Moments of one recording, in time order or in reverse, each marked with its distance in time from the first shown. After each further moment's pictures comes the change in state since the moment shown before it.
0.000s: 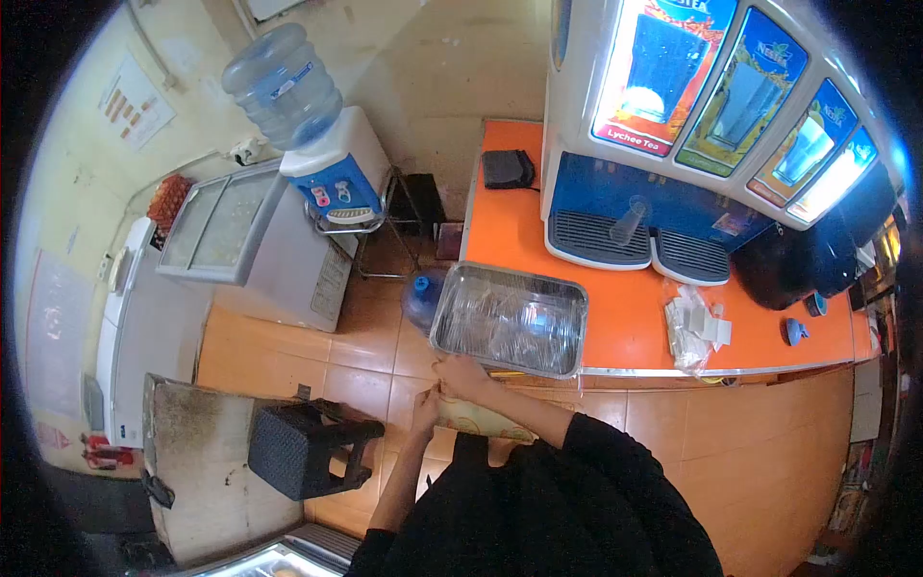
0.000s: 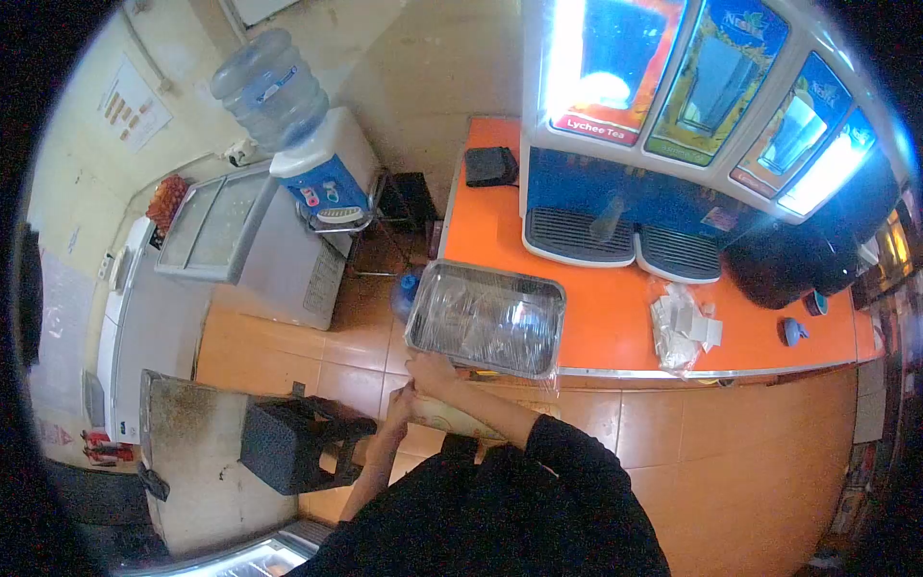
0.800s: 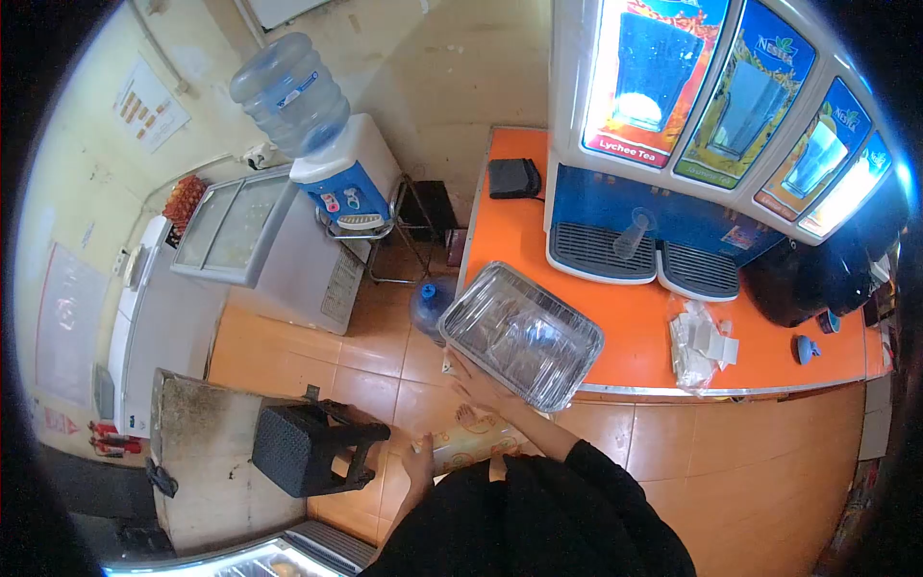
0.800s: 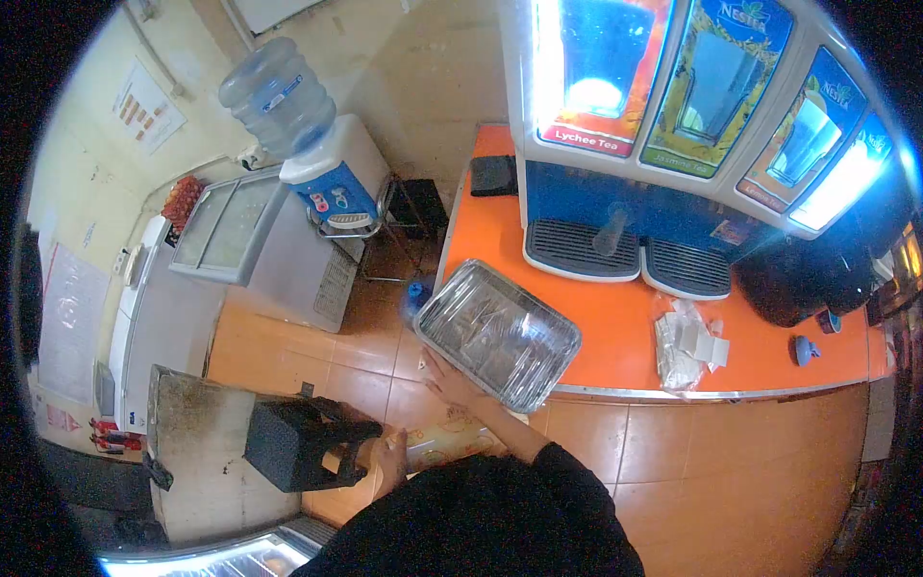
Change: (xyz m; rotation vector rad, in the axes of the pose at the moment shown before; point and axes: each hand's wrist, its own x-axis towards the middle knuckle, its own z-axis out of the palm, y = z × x) left_hand -0.098 -0.001 0.016 0.466 0.606 0.019; right_hand -0.039 0.042 0.018 -0.197 0.314 -0.036
